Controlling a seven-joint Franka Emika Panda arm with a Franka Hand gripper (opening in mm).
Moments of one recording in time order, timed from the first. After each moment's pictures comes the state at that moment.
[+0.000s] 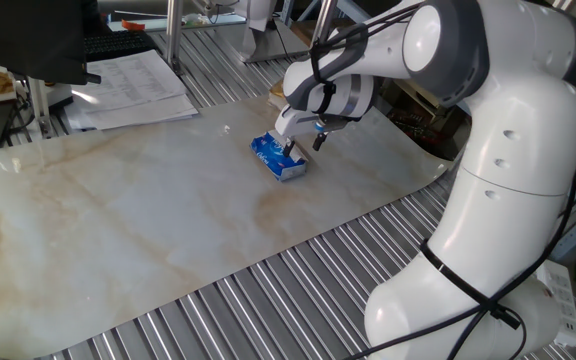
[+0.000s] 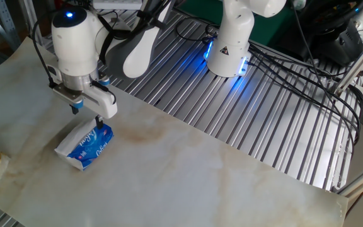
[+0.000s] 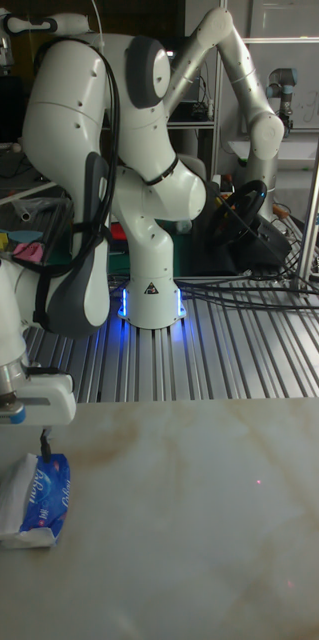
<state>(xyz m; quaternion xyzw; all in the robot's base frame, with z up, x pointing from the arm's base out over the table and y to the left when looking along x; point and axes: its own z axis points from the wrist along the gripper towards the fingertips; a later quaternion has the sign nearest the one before) 0.549 -0.214 0.120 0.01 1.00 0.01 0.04</state>
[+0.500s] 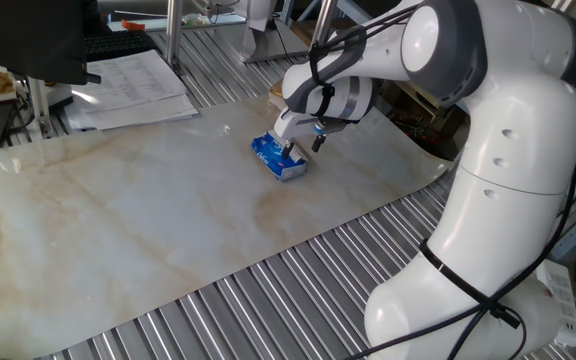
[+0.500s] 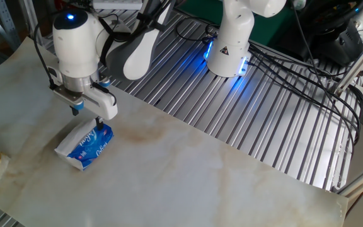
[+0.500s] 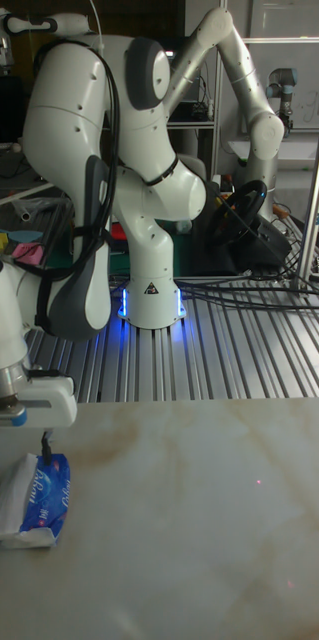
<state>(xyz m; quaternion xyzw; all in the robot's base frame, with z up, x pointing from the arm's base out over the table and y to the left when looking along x) 0.549 -0.214 0.114 0.01 1.00 0.01 0.04</state>
